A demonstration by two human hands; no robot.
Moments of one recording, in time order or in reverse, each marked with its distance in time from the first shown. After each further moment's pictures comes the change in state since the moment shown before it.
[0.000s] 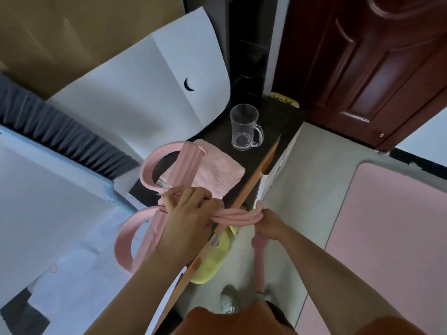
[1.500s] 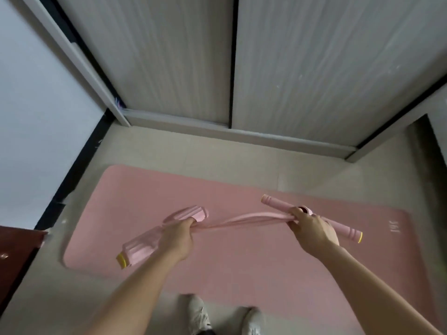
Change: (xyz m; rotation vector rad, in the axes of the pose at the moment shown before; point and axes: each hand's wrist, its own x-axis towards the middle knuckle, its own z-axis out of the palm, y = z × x) left_hand 0.135 0.662 0.499 -0.011 -1.248 1.315; right_hand -0.245 0.535 -0.035 0.789 0.917 1.525
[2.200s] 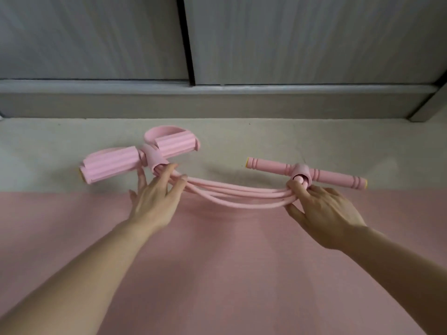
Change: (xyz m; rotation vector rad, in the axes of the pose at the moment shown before) left_hand 0.493 -0.049 0.265 -0.183 0.410 0.284; right_hand 0.367 0.082 0.338 -0.272 0.330 -0.144
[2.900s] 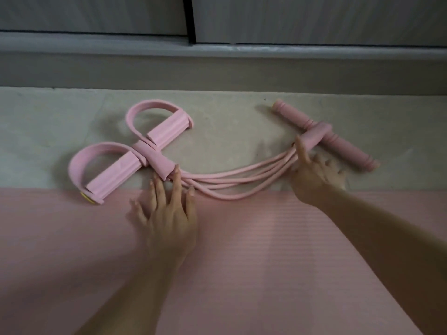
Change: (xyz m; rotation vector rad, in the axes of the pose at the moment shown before) left_hand 0.038 -0.059 0.150 0.302 0.212 -0.064; right_hand 0.153 -0.015 0.114 0.264 -0.182 0.489
